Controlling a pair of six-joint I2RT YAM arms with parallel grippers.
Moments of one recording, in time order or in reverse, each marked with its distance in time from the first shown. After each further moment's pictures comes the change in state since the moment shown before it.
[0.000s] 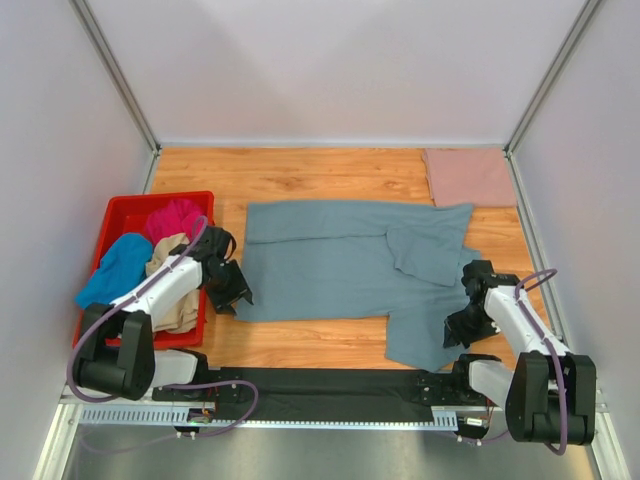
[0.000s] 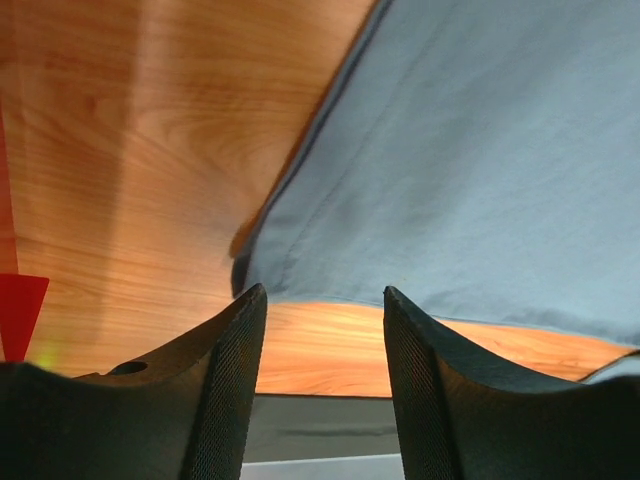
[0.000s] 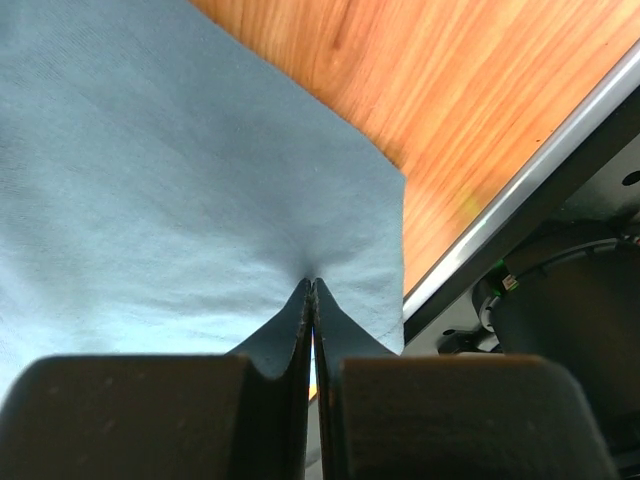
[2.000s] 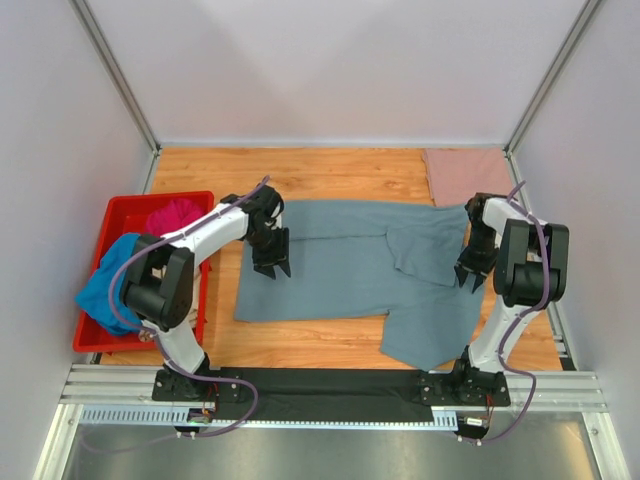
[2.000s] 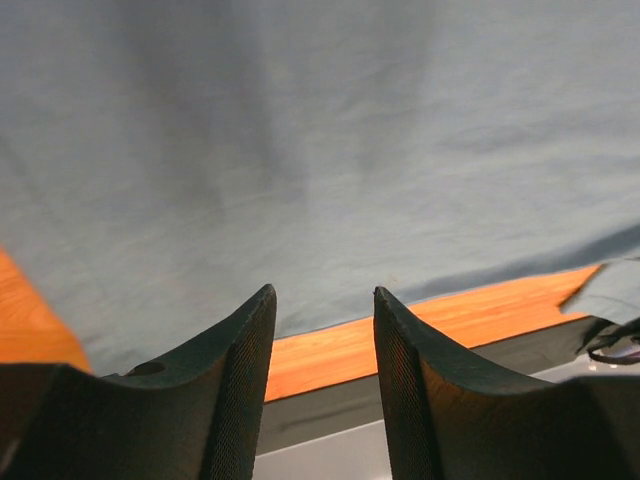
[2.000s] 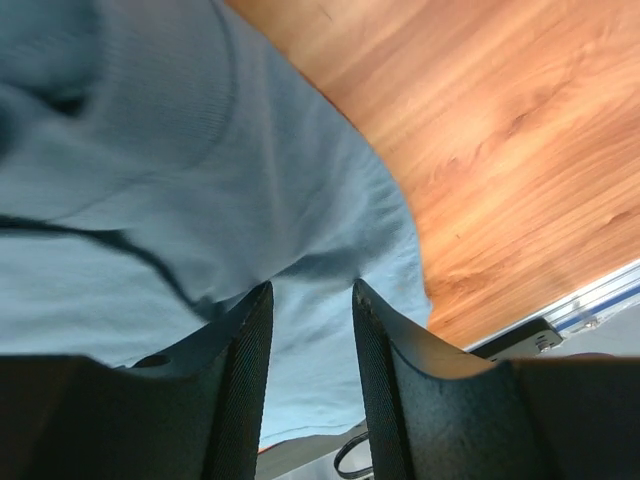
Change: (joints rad) left arm -0.224 0.449 0.513 -0.068 0.137 0.247; right arm -0.108 0.804 0.702 0.007 0.167 -0.612
